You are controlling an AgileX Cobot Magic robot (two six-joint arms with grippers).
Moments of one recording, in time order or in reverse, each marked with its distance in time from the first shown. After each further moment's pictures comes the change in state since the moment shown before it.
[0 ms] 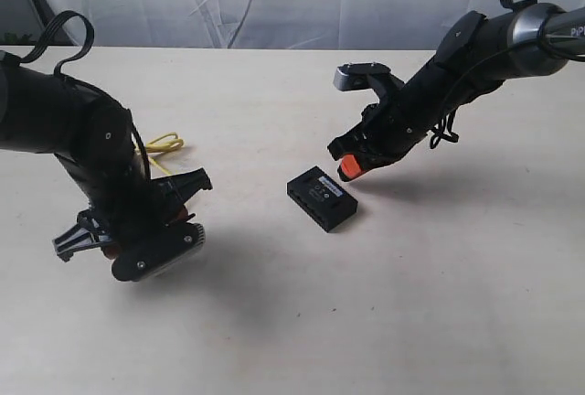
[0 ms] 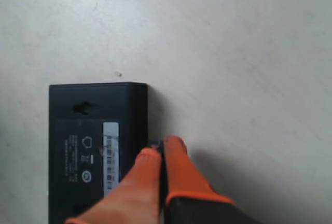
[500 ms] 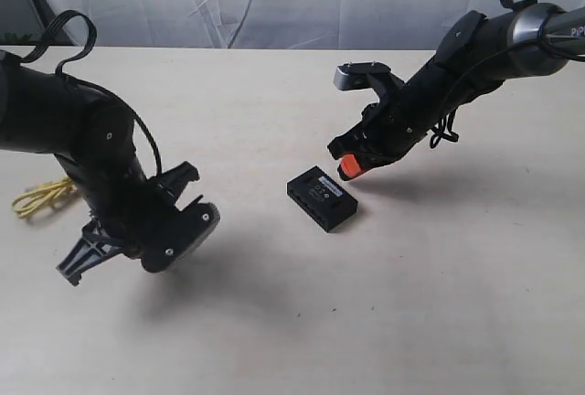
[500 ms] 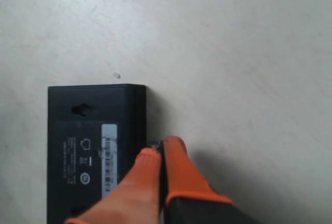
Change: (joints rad) left arm -0.007 -0.016 -0.001 0.007 0.057 -0.402; right arm 0.000 0.000 0.000 0.000 -0.006 0.000
